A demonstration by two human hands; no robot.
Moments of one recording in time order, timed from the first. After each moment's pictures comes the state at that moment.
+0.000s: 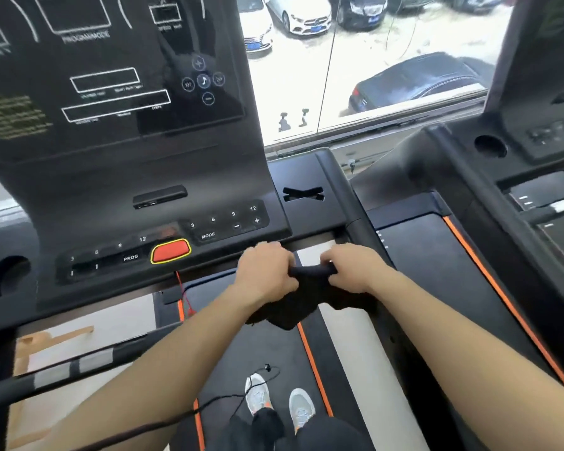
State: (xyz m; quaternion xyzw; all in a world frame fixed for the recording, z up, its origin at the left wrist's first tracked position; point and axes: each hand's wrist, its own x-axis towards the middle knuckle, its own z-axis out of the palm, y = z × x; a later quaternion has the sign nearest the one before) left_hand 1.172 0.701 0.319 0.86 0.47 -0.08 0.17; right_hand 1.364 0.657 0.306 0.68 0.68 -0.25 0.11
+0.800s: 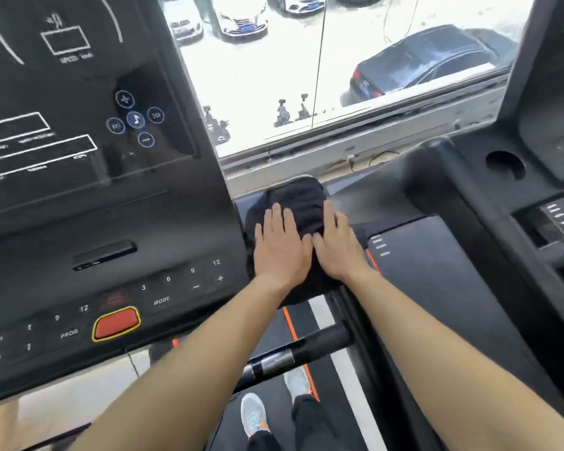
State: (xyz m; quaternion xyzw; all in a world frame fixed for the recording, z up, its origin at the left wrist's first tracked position) left_hand 1.310 0.813 0.267 0.81 0.56 0.00 0.15; right_hand 1.438 0.781 0.253 0.79 0.54 -0.26 -0.15
